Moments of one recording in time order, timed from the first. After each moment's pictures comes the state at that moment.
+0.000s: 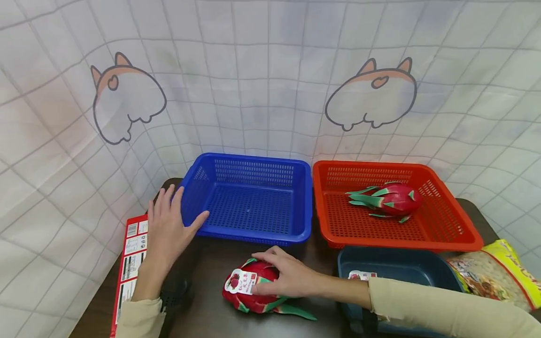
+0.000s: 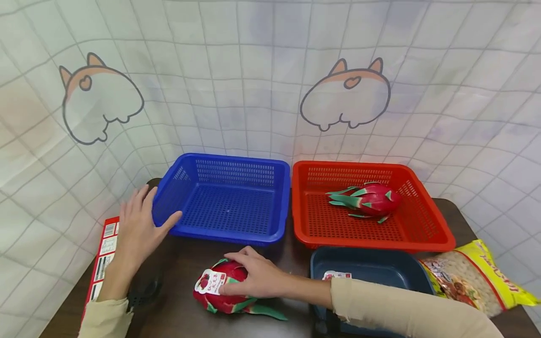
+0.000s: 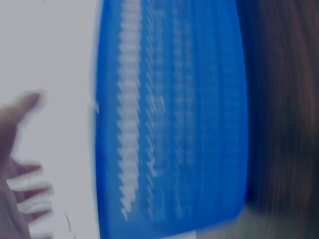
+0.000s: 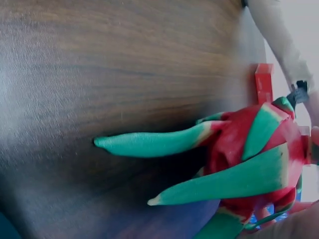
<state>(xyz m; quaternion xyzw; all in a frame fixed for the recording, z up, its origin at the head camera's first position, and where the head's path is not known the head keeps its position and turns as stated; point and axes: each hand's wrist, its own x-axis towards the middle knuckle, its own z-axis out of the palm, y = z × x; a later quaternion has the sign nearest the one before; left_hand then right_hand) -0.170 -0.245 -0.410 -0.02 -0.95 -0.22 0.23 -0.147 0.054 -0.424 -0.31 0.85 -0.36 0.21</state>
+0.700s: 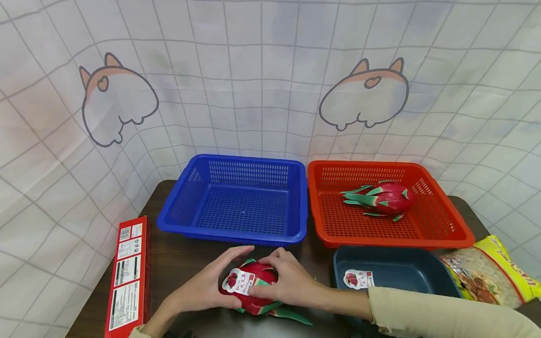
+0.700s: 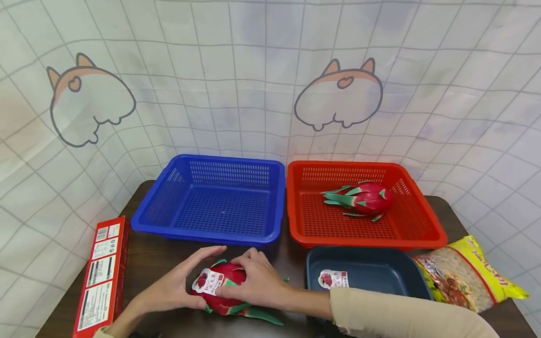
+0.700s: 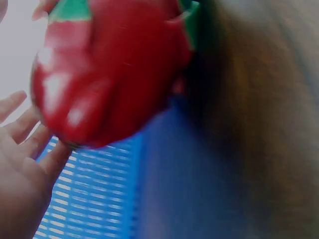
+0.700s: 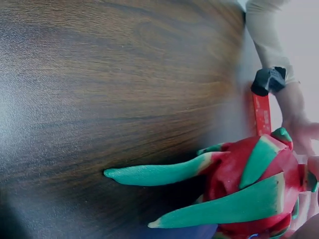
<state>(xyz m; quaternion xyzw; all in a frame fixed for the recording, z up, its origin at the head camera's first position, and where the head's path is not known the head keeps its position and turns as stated) -0.122 -0.188 -0.458 -0.34 -0.81 -0.48 -0.08 -0.129 0.052 -0.422 -0.23 0.89 -0.36 0.14</state>
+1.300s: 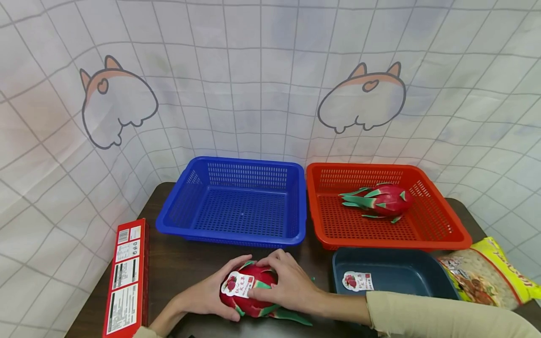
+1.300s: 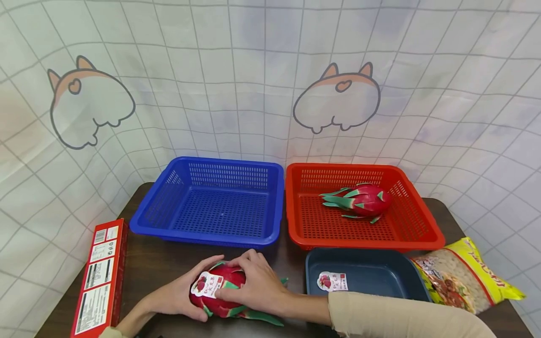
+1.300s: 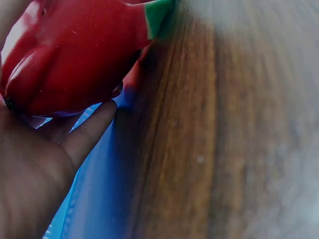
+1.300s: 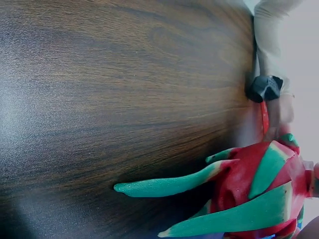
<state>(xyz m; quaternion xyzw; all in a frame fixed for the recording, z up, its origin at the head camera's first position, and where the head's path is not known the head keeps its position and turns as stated) -0.131 -0.196 -0.494 -0.32 -0.72 -0.57 -0.24 -0.123 0.053 -0.426 -0.23 0.90 -0.36 0.09</state>
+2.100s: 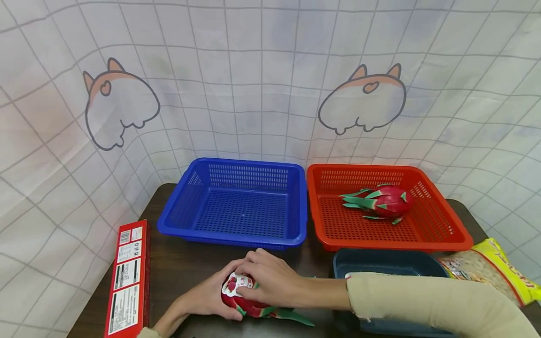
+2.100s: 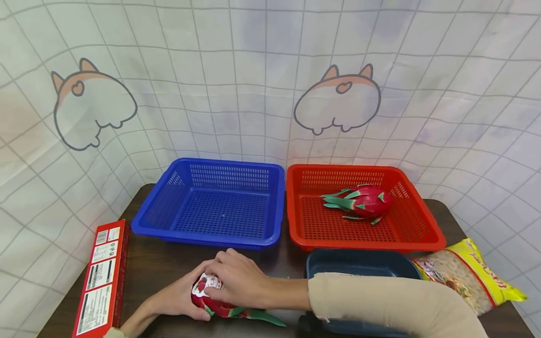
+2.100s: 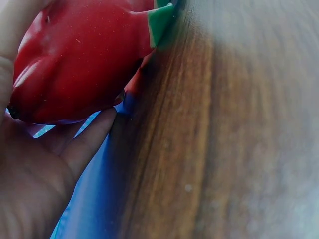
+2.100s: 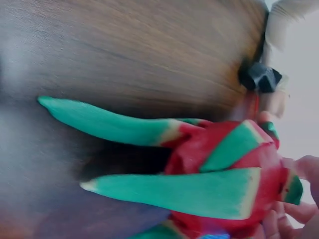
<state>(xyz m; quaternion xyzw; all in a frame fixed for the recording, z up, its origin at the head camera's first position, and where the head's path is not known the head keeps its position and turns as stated) -0.131 -0.194 -0.501 -0.33 -0.73 -0.57 -0.19 -0.132 0.025 -0.402 -0.44 0.87 -0.20 0.00</state>
